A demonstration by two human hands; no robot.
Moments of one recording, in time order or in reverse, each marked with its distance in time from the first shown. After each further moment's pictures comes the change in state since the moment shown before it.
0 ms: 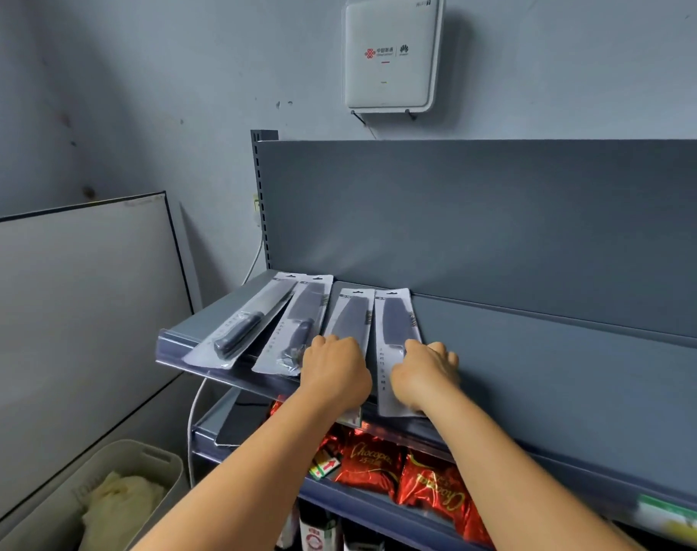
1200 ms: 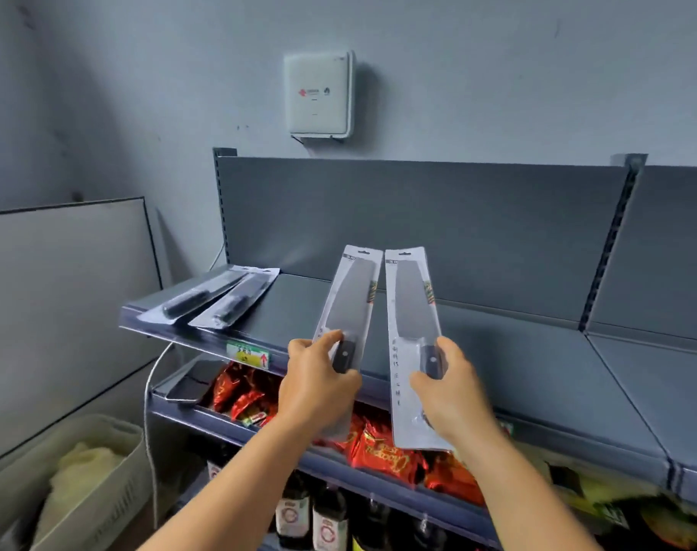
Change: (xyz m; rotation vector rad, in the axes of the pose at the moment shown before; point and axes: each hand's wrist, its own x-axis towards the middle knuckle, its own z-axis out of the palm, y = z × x) left_hand -0.155 0.131 0.018 -0.666 0.186 -0.110; right_hand -0.124 0.196 -0.069 0.735 0.188 -0.114
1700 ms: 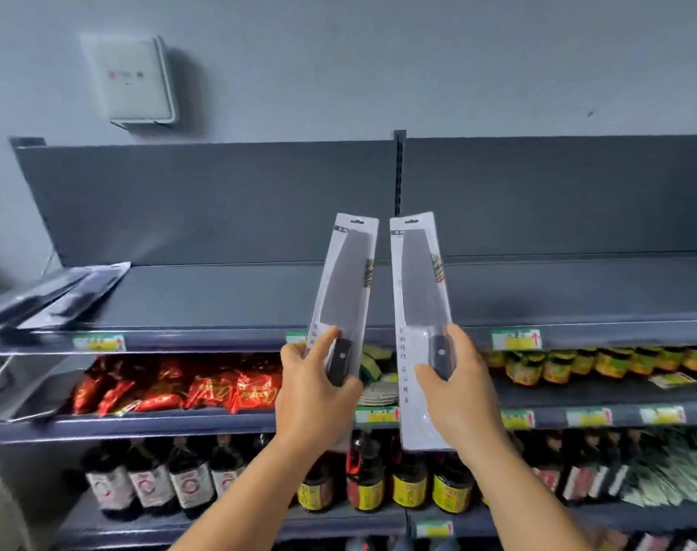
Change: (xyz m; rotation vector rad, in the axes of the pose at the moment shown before) left_hand -0.180 0.080 0.088 -0.115 -0.210 0.301; right_hand -0.176 0.060 -0.176 -0.136 0.444 0.075
